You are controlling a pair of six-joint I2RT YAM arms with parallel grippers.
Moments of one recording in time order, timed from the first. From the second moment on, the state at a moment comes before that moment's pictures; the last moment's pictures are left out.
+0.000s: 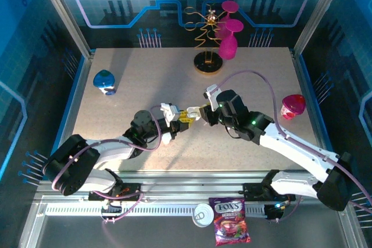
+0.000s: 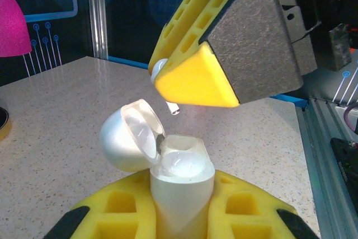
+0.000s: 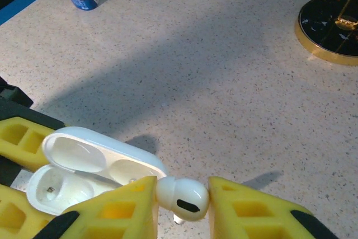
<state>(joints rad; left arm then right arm) -0.61 1.37 0.39 0.96 0.53 -0.07 0.79 1.17 0.94 -0.37 0.12 0.18</state>
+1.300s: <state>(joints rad) -0.61 1.37 0.40 0.95 0.49 -0.14 0.82 1.19 0.93 -0.29 0.10 0.20</state>
